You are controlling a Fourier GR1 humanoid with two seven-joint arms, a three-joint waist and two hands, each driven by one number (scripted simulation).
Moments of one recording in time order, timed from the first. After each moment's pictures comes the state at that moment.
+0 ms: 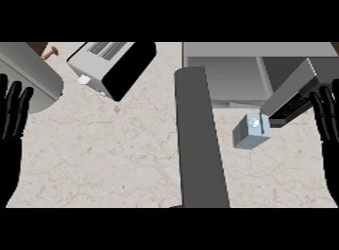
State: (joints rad) left arm -0.01 0.12 0.03 -2.10 0.00 0.01 0.02; right arm 0.02 -0.10 0.00 -2.10 0.00 0.00 0.02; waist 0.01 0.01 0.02
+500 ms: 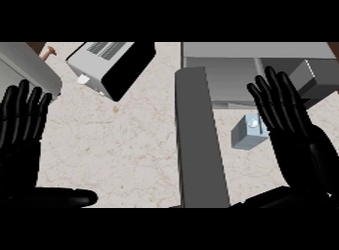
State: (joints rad) left arm 0.02 0.05 -0.01 -2.07 0.02 0.03 0.04; right arm -0.14 -0.02 0.16 -2.05 -0.11 0.05 0.14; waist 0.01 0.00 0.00
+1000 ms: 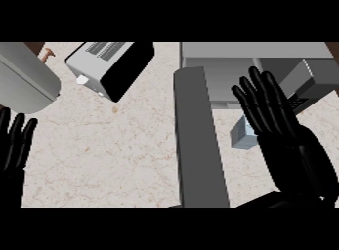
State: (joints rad) left arm 0.21 0.04 0.02 -2.16 0.13 -0.04 0.01; right arm -0.17 -0.01 0.22 -2.08 -0.15 0.01 0.21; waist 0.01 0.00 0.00
